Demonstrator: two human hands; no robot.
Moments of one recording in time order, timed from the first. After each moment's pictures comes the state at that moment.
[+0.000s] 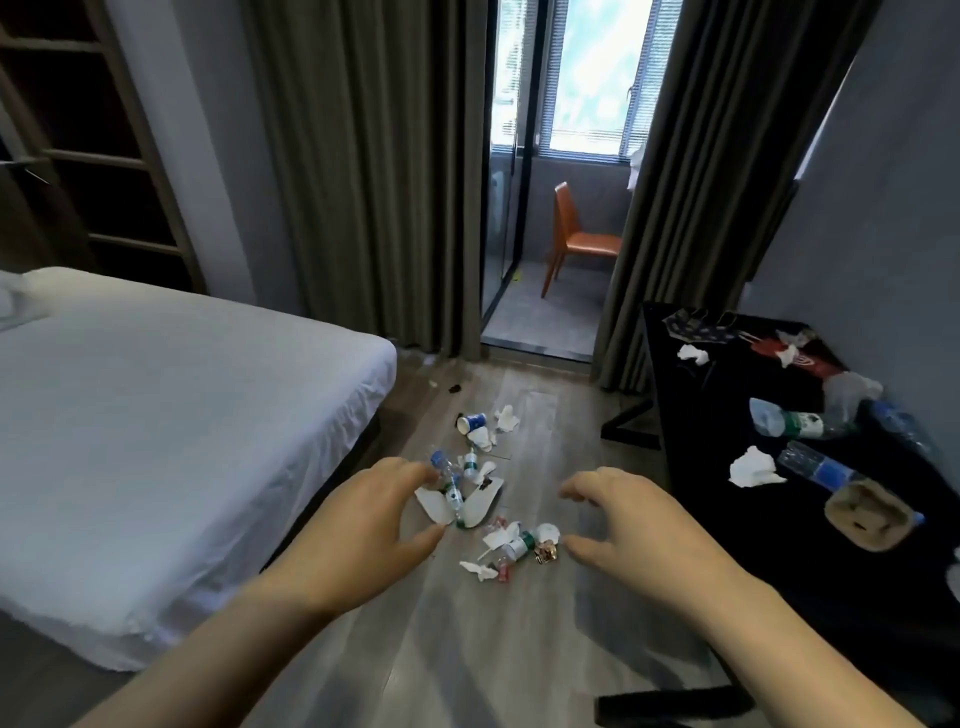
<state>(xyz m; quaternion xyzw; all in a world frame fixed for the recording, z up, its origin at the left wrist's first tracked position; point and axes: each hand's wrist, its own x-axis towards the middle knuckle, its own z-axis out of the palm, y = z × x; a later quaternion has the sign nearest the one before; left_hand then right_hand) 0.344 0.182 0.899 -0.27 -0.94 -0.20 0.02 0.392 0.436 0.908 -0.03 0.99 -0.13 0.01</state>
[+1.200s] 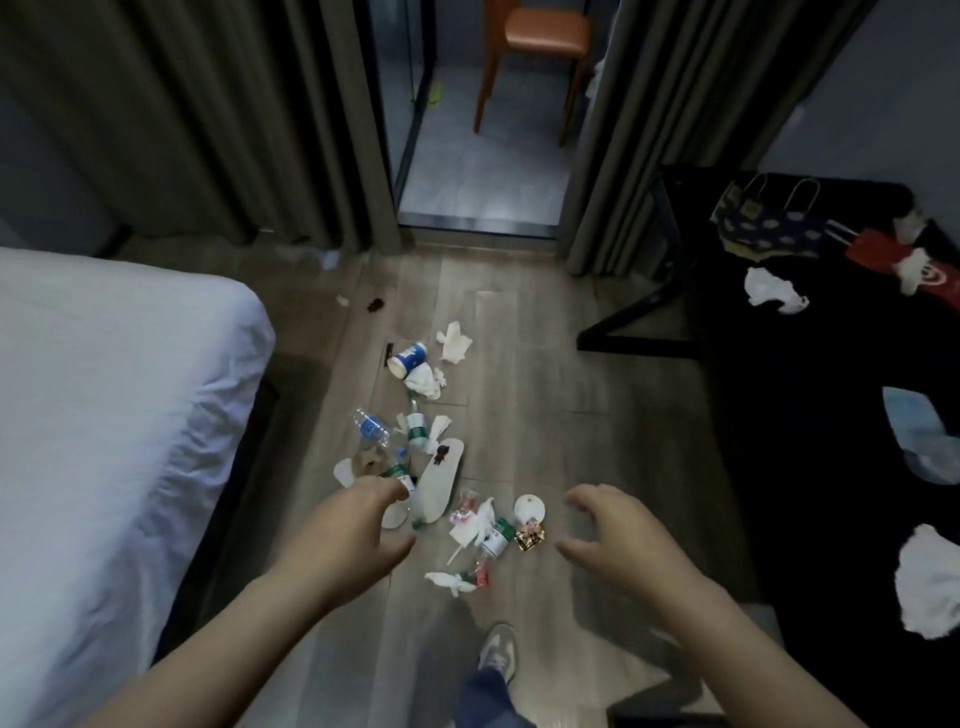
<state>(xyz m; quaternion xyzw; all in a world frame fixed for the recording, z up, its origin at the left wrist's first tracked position) -0.214 0.360 0.698 -0.24 -0.93 -0.16 -0.24 -0.109 0.612 0.678 0.19 0.93 -0.24 0.19</state>
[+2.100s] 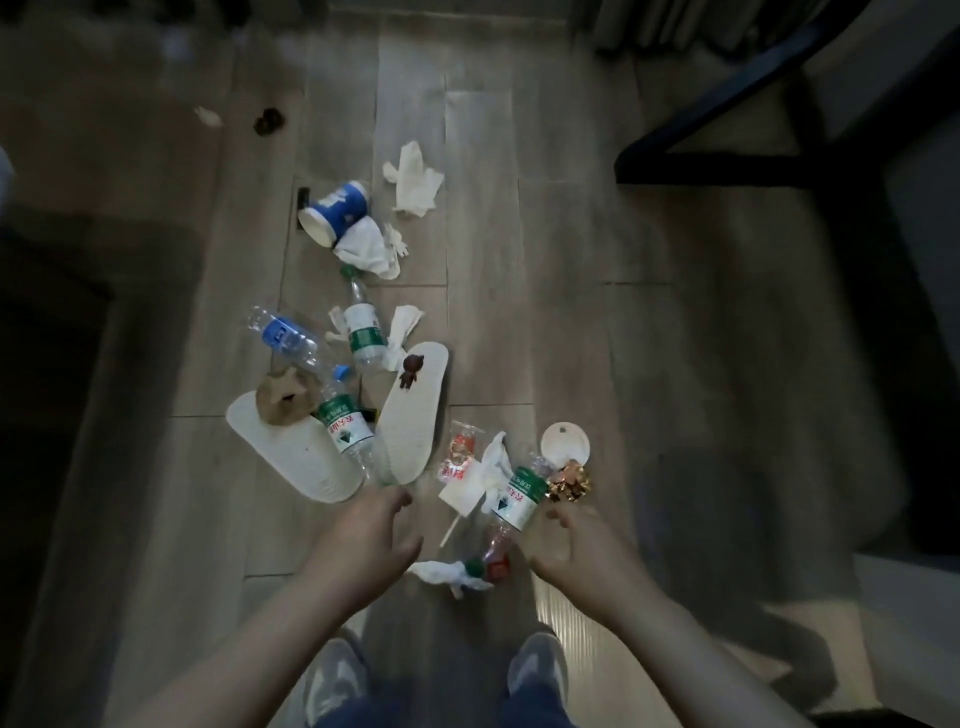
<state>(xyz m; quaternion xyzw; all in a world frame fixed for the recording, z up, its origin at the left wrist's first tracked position) -0.331 0.422 0.176 -0.21 -0.89 -0.13 -0.37 -0.203 0.621 0.176 0.31 0.85 -0.32 0.28</state>
